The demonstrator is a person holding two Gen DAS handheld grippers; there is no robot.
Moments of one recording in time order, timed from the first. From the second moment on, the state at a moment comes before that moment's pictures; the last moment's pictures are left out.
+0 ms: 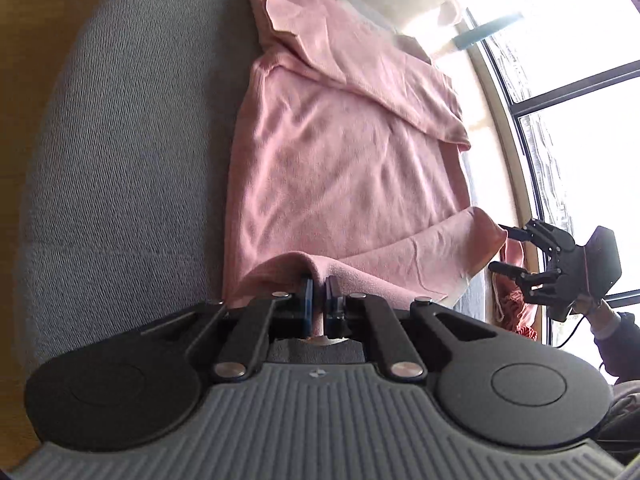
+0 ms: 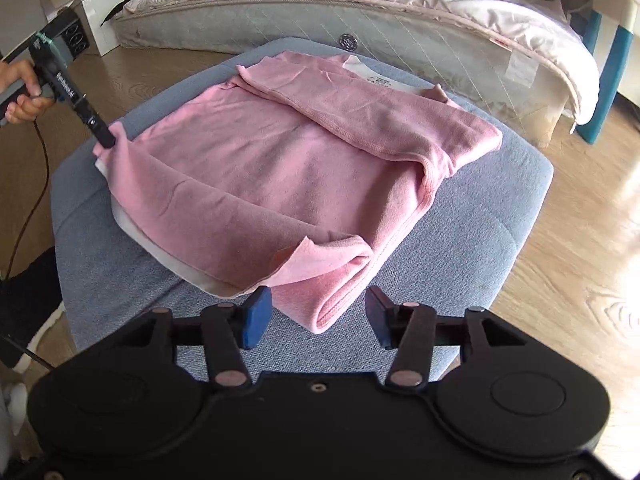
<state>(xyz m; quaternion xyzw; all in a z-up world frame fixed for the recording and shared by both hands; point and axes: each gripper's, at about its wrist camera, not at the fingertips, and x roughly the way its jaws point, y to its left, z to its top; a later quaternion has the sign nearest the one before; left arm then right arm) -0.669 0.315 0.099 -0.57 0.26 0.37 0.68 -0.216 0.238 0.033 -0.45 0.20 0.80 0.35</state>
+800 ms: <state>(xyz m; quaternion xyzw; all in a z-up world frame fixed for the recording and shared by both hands) -0.700 0.398 0.111 -0.50 0.29 0.44 0.69 -0.210 0.314 0.017 -0.42 0.22 0.79 0.39</state>
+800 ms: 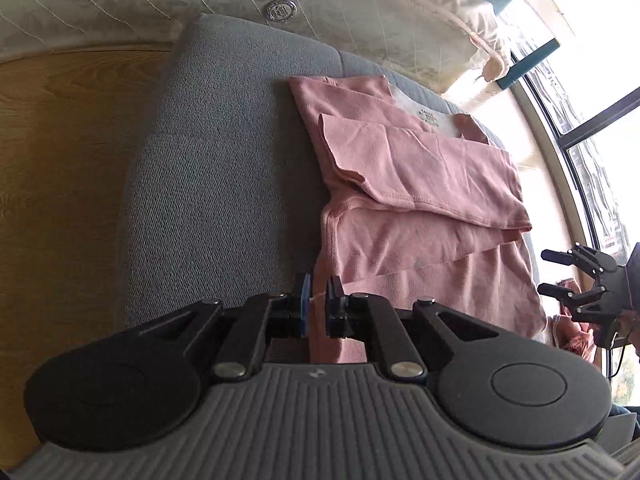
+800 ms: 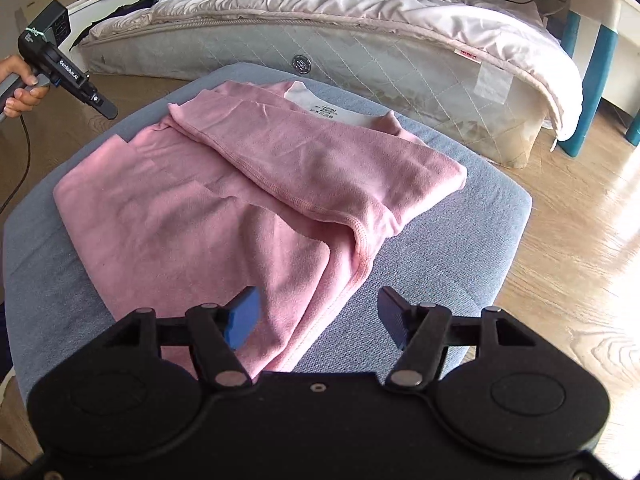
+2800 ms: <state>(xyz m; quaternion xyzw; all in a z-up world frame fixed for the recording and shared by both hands) -0.622 0.559 0.123 -0.20 0.39 0.52 0.74 -0.223 0.467 0.015 -0.34 0.22 0.75 0.52</state>
